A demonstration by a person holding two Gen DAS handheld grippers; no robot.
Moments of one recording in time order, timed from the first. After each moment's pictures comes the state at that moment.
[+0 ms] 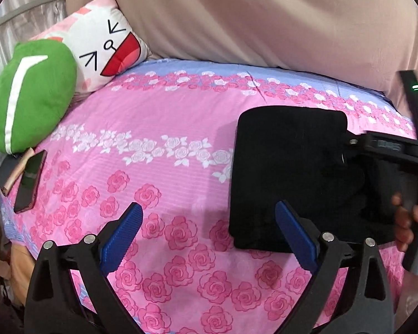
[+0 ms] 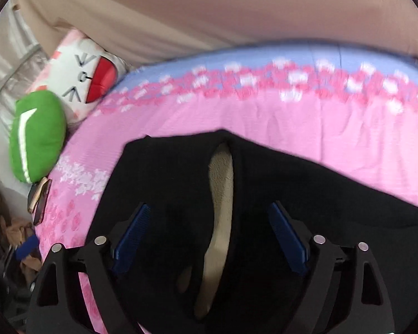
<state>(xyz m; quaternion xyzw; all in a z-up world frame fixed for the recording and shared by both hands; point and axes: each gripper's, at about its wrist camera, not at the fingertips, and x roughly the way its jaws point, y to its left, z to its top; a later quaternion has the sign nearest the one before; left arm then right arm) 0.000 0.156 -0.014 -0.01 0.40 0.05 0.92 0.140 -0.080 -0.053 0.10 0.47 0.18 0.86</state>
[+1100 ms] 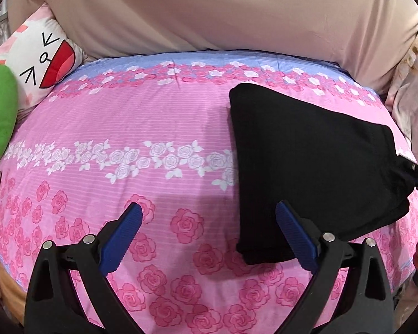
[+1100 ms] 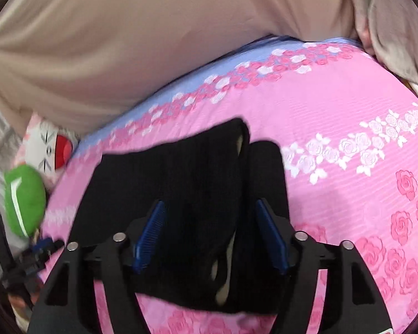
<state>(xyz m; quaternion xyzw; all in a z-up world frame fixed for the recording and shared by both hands) 0.019 0.038 -0.022 0.02 0.43 -0.05 0.90 0.007 -0.309 -0.048 0.22 0.38 0.05 0.90</state>
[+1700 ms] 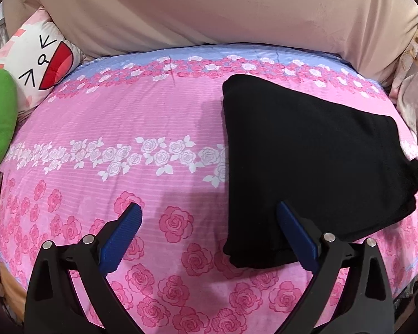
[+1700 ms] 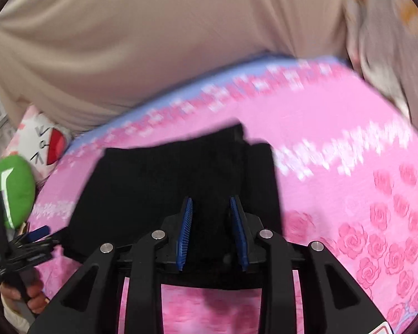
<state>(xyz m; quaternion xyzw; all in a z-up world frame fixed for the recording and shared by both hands) 0.023 0.021 -0.033 0.04 0.44 -0.04 0.90 -0.024 -0.289 -0.021 0.16 0.34 0.02 0.93</state>
